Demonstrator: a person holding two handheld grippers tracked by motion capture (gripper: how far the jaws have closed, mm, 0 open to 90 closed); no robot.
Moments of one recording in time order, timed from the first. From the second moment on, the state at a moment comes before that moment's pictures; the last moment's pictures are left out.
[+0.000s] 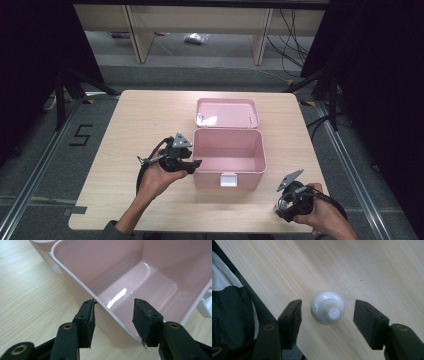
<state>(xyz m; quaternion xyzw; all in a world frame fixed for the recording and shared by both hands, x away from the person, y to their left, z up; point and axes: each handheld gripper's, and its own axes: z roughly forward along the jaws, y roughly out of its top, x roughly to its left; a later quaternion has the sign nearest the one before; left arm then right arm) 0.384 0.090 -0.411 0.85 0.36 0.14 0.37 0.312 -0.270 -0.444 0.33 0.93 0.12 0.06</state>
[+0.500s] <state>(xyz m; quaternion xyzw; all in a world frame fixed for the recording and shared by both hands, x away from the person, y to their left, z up) 0.384 0.089 -0.411 0.85 0.36 0.14 0.37 0.316 -0.262 -0.450 0.32 0.94 0.10 0.05</state>
